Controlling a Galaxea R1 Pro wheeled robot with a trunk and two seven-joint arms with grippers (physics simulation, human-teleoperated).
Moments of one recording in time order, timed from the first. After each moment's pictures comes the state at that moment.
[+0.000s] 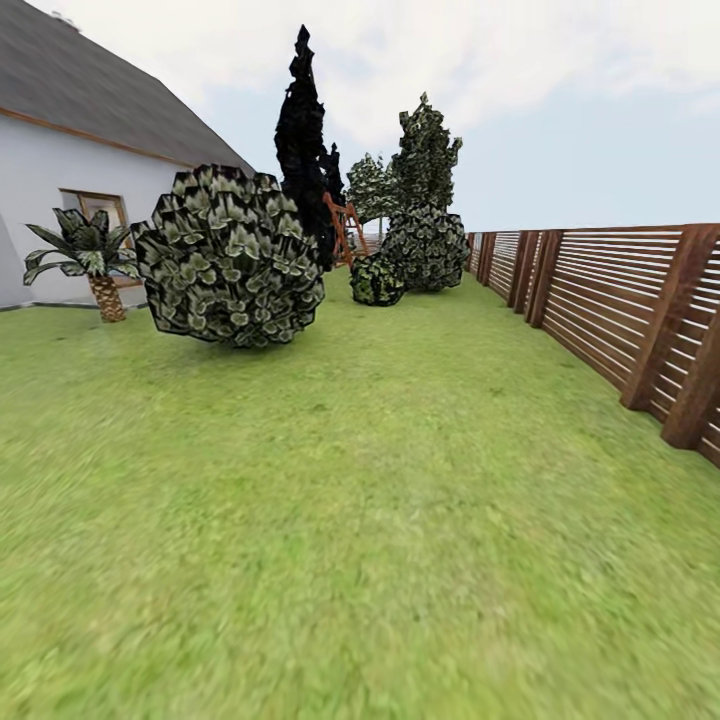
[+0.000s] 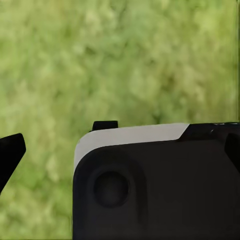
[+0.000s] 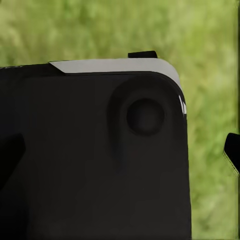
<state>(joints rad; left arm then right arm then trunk) -0.01 0.00 -0.01 -0.02 -0.01 -0.42 0.00 0.00 0.02 -0.08 -0.07 -0.01 -0.12 0.01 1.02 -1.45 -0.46</state>
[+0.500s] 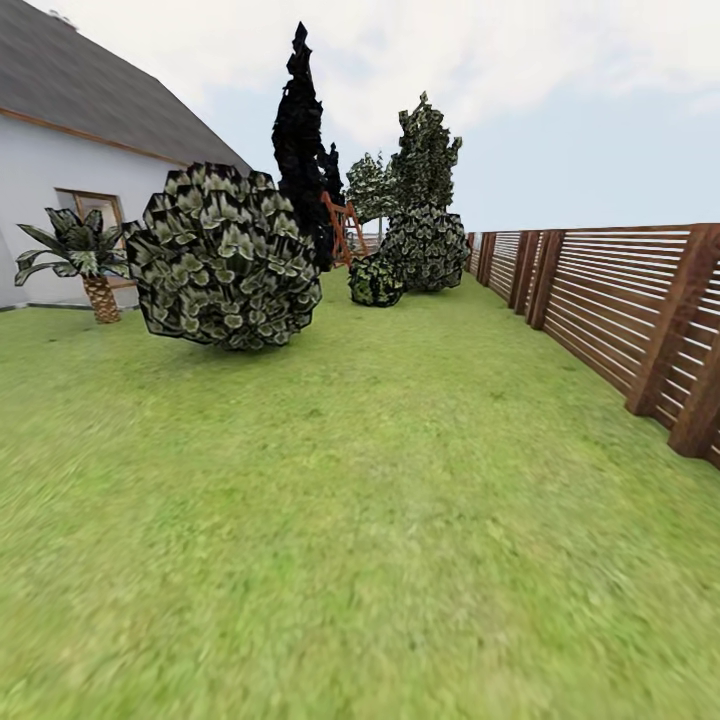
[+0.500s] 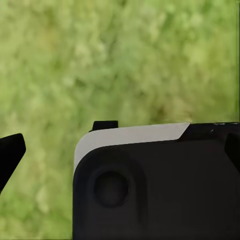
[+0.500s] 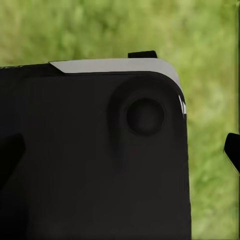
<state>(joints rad) -0.01 0.00 -0.01 -0.02 -0.01 -0.42 0.00 0.00 0.02 -0.08 -0.07 -0.01 -0.12 0.01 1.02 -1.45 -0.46</state>
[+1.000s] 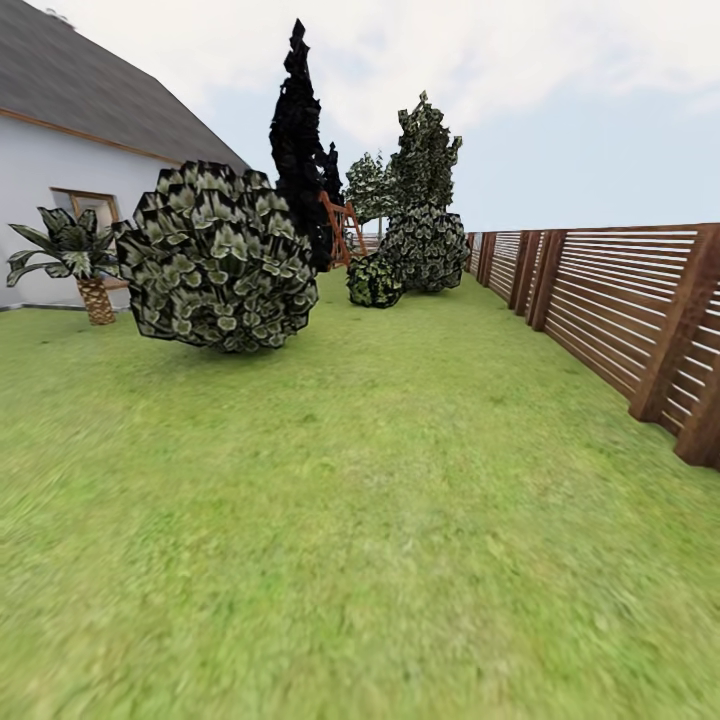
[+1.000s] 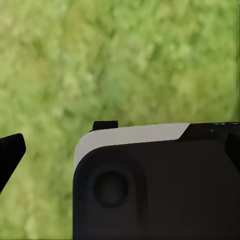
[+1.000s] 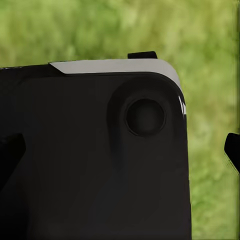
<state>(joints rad) -0.01 0.00 -0.01 -0.02 -0.01 -0.42 0.00 0.00 0.02 -0.09 -0.07 -0.01 -0.12 0.01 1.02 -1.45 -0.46</state>
